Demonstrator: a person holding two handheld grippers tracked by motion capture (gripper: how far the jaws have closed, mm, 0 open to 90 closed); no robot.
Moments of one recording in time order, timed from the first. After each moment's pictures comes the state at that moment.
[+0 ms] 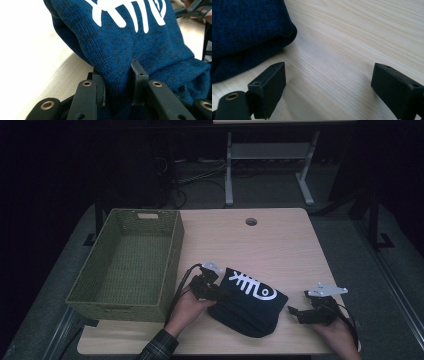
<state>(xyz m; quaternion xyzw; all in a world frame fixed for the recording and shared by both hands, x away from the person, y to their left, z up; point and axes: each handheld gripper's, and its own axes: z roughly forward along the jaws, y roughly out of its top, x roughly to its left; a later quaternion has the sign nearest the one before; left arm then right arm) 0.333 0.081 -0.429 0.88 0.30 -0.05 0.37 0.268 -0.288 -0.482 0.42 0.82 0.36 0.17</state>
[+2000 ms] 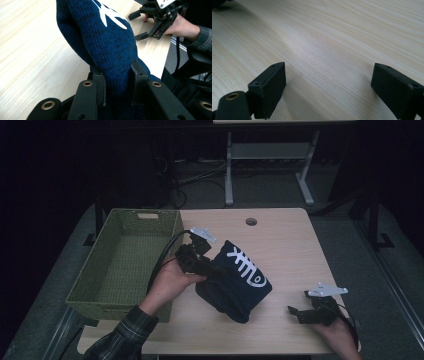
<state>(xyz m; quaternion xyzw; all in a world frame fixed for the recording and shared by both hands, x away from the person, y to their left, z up) 0.336 0.100 -0.295 0.90 0.26 -0.03 0.36 0.267 -0.287 -0.482 0.43 0.81 0.35 0.16</state>
